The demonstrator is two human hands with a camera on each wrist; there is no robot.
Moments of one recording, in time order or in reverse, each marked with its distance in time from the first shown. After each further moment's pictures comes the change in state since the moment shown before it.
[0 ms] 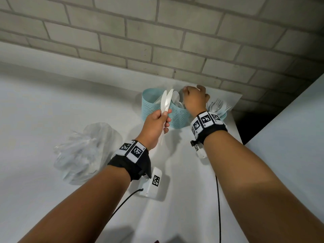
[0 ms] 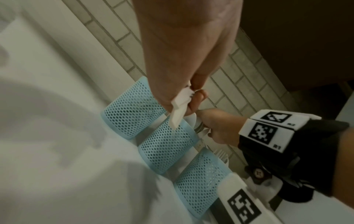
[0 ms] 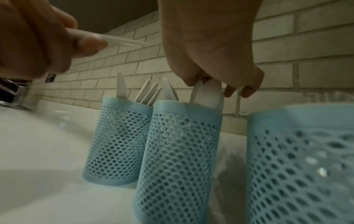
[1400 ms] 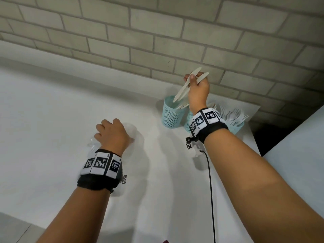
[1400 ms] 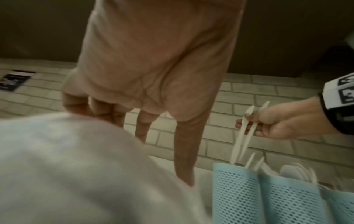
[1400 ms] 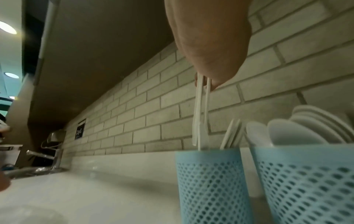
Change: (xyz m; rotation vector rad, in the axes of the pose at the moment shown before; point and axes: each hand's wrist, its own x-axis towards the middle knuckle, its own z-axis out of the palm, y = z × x) left_hand -0.066 0.036 -0.128 1.425 0.574 -0.273; right_hand -0.026 -0.098 -0.010 1.206 0.208 0.015
